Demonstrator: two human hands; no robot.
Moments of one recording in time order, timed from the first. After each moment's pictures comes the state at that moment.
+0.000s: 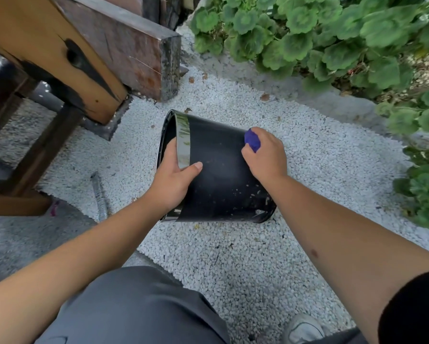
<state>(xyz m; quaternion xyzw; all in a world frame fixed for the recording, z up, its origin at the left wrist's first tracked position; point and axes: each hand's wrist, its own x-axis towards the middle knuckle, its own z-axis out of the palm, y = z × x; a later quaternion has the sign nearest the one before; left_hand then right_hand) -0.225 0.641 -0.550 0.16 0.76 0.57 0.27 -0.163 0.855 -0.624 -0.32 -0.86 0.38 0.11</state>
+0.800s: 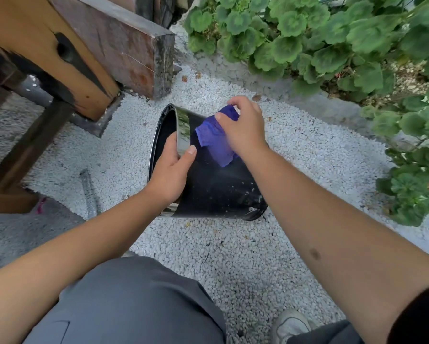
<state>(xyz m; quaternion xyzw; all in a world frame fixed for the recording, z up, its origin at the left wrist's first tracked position) -0.219 0.656 -0.541 0.16 0.77 0.56 0.26 -0.205 0.840 -0.552 -0.32 -0.78 0.51 0.13</state>
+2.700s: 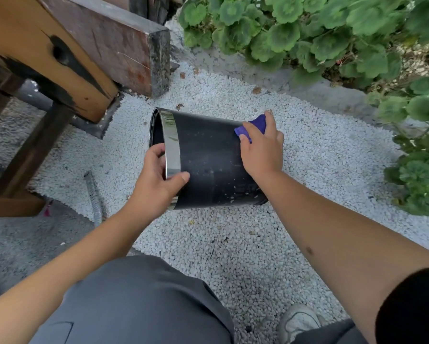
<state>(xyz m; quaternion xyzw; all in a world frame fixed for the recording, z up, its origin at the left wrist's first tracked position) -0.208 0.615 -0.547 0.15 0.78 0.54 0.29 -0.153 0.855 -0.625 -0.34 -0.89 0.27 0.11</state>
